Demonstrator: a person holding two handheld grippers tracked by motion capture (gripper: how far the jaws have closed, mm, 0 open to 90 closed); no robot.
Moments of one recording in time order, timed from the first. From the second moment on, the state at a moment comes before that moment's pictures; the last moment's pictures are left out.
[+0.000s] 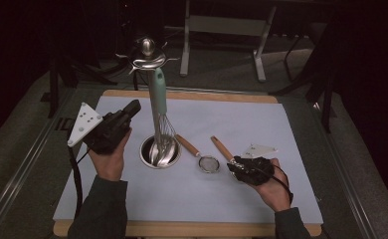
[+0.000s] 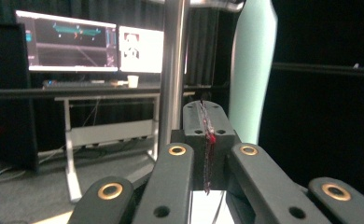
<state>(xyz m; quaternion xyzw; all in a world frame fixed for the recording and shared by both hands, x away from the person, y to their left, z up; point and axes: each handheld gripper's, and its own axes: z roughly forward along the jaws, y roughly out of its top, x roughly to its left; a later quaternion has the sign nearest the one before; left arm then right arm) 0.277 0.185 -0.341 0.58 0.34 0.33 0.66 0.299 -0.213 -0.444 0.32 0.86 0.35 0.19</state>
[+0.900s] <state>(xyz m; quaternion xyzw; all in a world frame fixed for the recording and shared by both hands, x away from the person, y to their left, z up) 0.284 0.178 -0.296 0.53 0.31 0.35 0.70 0.300 -0.230 -0.447 0.35 0.84 0.38 0.15</state>
